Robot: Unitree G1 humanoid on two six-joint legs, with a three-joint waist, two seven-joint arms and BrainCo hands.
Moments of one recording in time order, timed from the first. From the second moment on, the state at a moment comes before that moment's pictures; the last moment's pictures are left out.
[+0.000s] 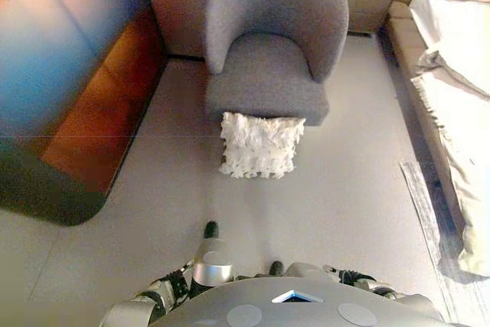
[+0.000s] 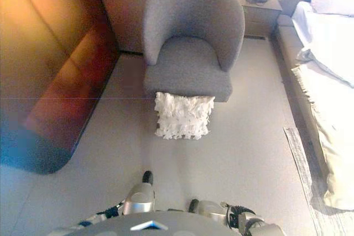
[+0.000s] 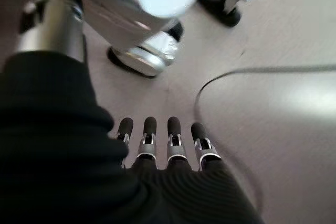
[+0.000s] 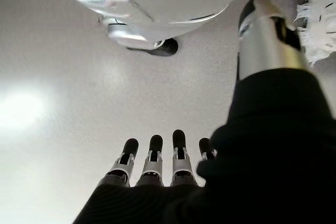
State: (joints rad) left arm -0.01 0.21 -0.04 1.35 -0.52 0.19 0.11; right arm -0.01 -0.19 0.14 1.38 0.35 0.16 -0.17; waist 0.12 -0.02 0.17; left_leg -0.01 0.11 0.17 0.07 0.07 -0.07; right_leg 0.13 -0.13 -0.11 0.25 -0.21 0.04
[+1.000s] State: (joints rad) left arm -0.07 0.22 -0.10 1.31 -0.48 0.21 0.16; right arm 0.01 -0.24 0.10 1.26 0.45 0.07 -0.12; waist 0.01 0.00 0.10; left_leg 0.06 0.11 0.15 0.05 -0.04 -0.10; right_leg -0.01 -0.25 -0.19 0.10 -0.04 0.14
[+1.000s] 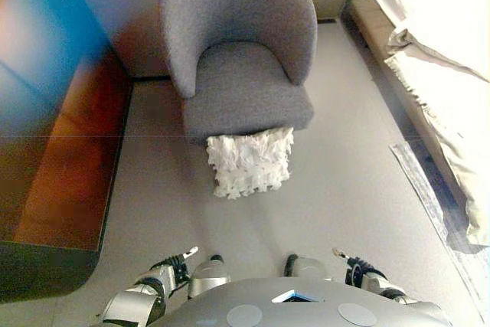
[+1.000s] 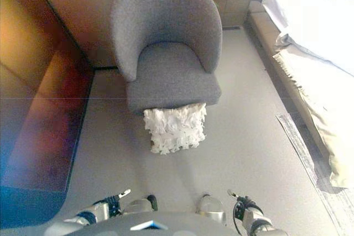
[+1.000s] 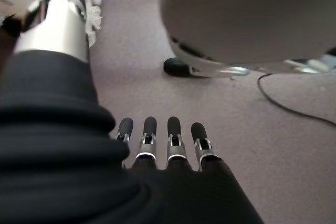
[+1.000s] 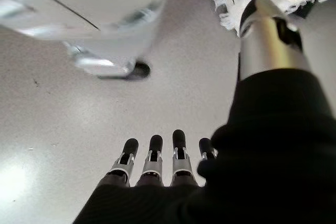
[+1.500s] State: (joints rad) left arm -0.03 0.21 -0.10 1.30 -0.48 0.11 0.13; right arm 0.00 -0.28 0.13 1.28 0.42 0.10 -0.12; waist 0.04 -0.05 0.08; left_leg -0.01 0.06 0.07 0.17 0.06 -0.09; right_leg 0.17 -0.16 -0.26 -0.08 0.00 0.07
